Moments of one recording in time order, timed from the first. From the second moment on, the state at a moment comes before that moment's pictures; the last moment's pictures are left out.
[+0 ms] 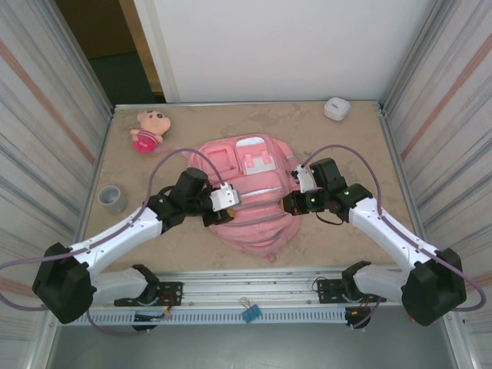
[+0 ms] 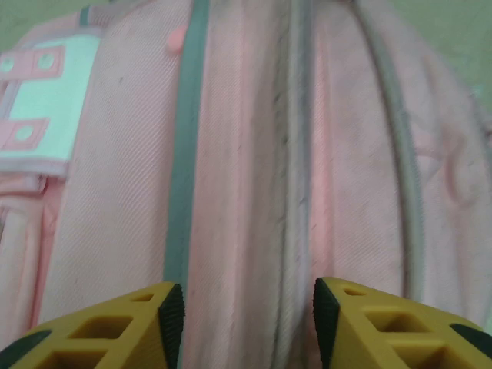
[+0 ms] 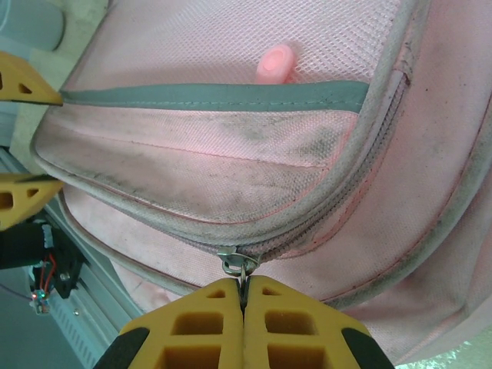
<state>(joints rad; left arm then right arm) -0.70 1.17 0.76 -0.34 0.31 0.59 0.47 1.13 0.80 -0.59 -0.48 0.35</state>
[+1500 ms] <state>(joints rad) -0.66 1.25 0.80 -0.41 0.69 0.85 0.38 1.21 0.70 -0.30 -0.32 0.47</state>
